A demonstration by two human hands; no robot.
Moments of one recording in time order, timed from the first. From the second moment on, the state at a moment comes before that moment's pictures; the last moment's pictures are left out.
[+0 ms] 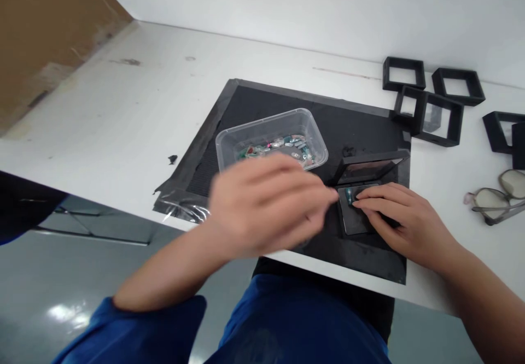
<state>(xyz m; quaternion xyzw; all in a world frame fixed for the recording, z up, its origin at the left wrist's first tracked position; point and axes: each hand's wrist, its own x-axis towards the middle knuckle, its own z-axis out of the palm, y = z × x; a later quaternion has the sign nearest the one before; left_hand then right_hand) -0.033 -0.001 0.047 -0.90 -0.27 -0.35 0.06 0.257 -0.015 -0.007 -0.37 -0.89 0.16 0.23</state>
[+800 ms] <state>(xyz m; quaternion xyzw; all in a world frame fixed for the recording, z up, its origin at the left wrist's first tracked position) -0.084 0.079 0.015 -0.91 -0.41 -0.09 0.07 0.261 -0.022 -0.005 -0.37 -0.89 0.16 0.19</state>
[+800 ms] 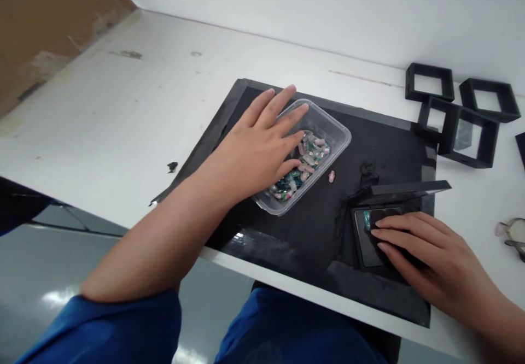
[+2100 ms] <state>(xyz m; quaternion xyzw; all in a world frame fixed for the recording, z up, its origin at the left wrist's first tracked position) -0.080 0.080 0.040 -0.85 -0.53 0.01 0.05 0.259 -0.021 -0.002 -0.37 -0.90 0.13 0.17</state>
